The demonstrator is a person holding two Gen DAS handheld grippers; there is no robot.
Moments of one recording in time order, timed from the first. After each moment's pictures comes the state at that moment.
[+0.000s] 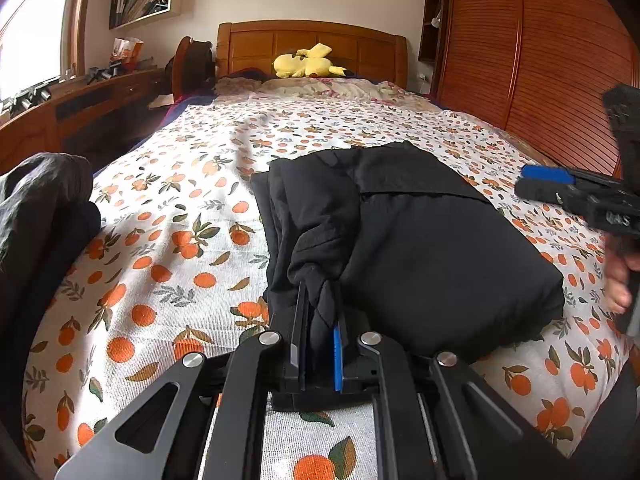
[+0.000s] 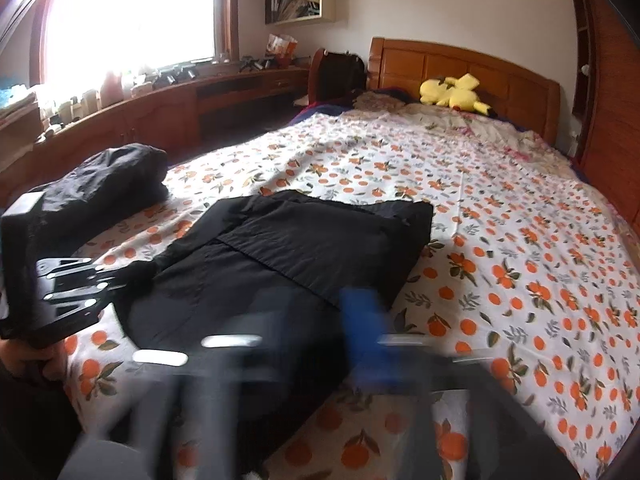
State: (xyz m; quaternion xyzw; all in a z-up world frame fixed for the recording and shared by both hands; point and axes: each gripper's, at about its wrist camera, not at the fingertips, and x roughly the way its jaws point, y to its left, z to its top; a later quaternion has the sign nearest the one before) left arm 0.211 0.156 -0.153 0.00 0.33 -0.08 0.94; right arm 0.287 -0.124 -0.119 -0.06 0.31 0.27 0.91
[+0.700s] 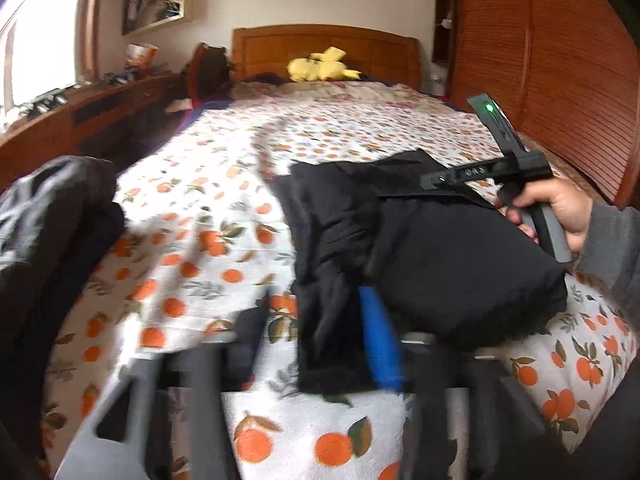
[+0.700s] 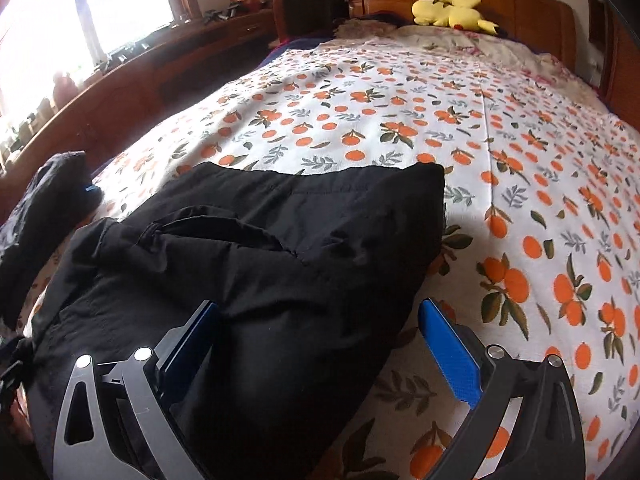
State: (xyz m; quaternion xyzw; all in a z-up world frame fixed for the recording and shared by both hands) left arm 0.193 0.161 -0.142 0.01 0.32 -0.04 0.94; right arm 0.448 -0.120 -0.189 -0.03 0.44 0.26 0.86
